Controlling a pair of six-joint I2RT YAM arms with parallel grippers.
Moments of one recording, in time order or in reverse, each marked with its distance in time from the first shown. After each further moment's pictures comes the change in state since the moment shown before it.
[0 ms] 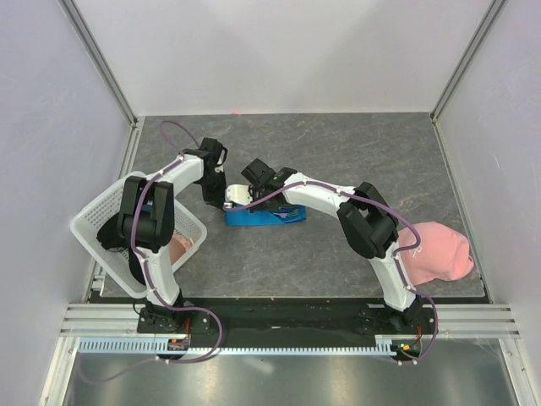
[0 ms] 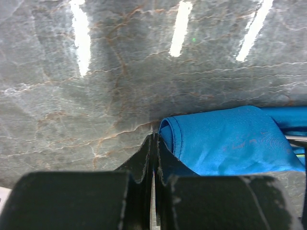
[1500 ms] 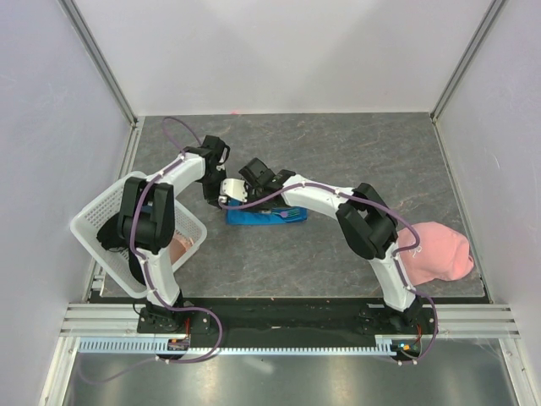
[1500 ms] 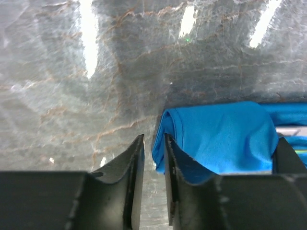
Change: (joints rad) left arm -0.021 -0.007 0.029 -0.024 -0.035 0.000; right arm 0.012 0.007 -0.008 0.140 0.018 0.079
